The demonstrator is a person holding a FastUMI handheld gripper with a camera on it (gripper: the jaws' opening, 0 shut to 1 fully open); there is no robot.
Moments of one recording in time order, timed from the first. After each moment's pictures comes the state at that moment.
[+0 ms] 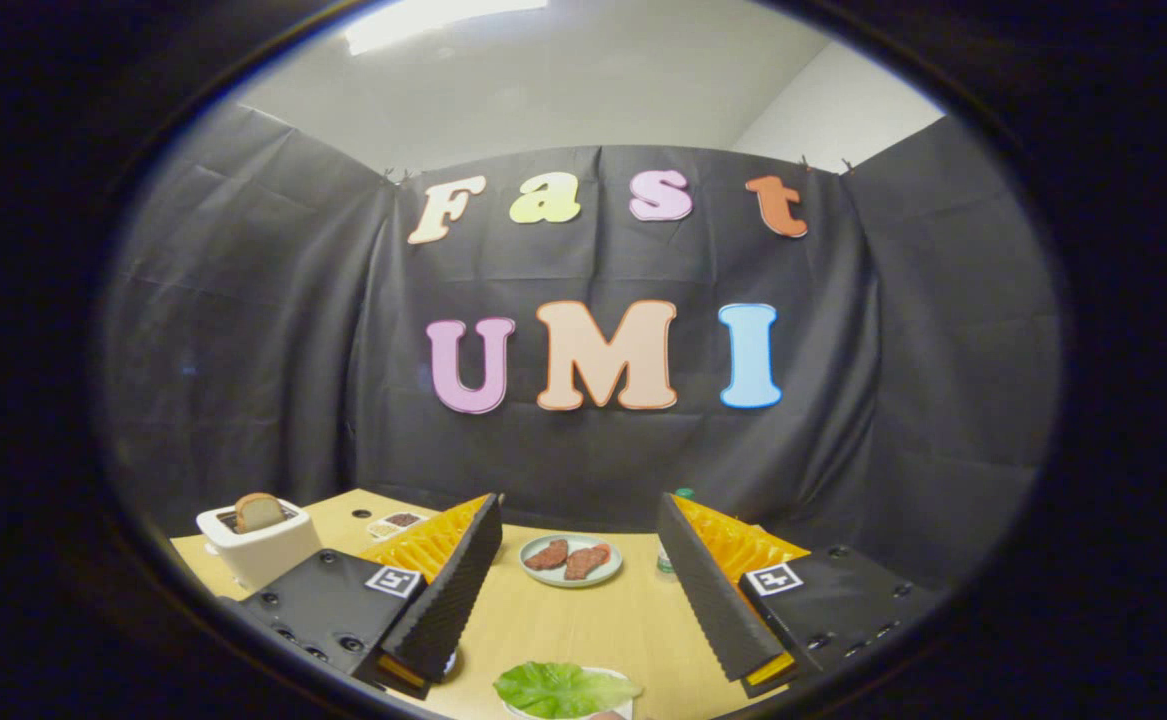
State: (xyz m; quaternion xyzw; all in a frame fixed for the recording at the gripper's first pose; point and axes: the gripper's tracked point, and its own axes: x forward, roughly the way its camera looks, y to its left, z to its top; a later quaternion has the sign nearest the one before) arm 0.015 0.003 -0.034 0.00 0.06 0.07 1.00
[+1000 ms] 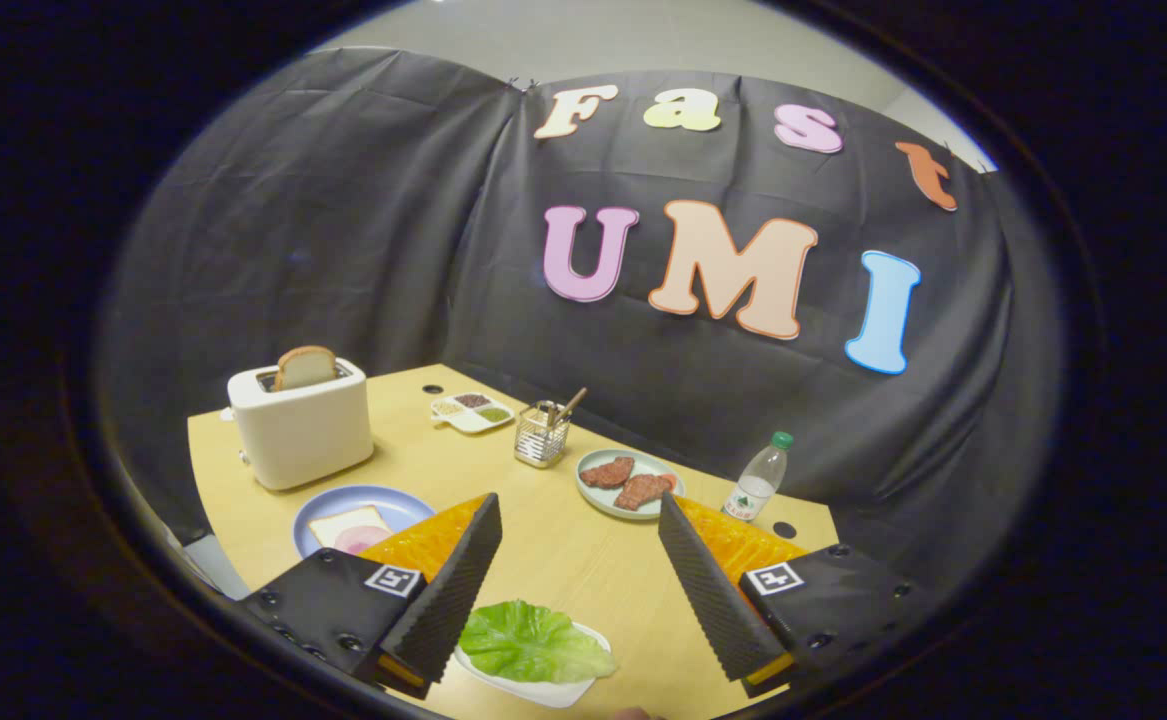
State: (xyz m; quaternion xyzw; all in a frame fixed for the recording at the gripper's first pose) arm 0.032 0.029 -0.142 -0.12 0.19 0.24 0.94
